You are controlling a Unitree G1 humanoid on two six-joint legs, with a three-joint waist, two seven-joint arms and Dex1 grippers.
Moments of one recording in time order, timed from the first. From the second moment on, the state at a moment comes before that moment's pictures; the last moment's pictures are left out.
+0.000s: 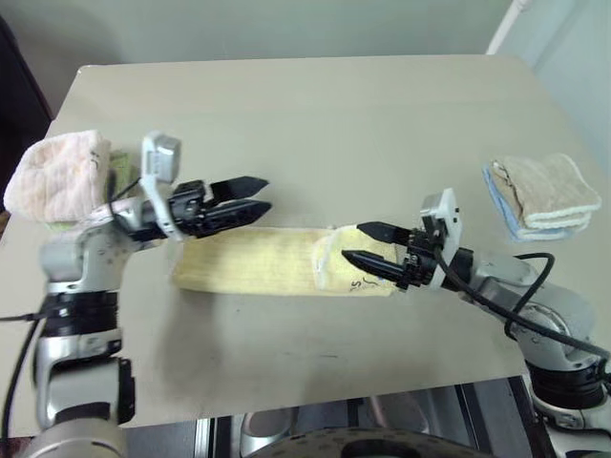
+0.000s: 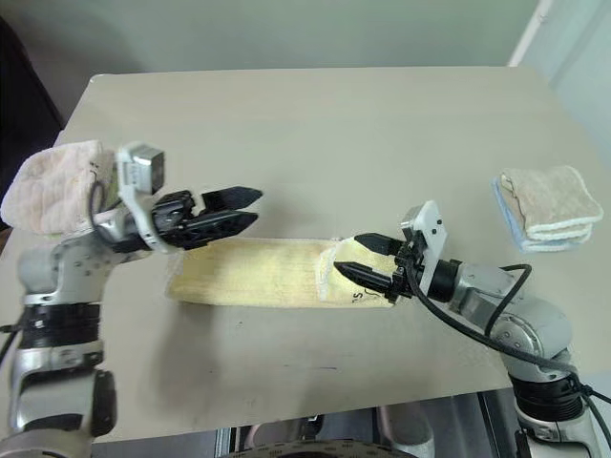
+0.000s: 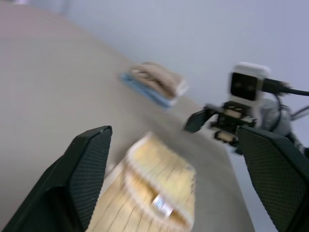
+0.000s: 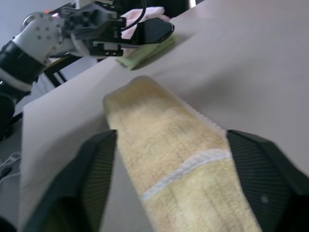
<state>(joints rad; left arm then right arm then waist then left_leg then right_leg) -0.47 0.74 0.25 0.11 -0.84 0.86 -1.24 -0.21 -0.55 0.02 -0.56 0.82 0.83 0.66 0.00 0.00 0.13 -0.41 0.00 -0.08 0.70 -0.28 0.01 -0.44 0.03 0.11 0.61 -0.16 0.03</state>
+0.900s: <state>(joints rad) -0.04 0.97 0.66 0.12 -0.93 1.48 -0.81 -0.39 -0.47 0.30 -0.36 0.52 0.68 0.75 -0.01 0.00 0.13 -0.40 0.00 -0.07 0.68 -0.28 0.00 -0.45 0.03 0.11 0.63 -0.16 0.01</state>
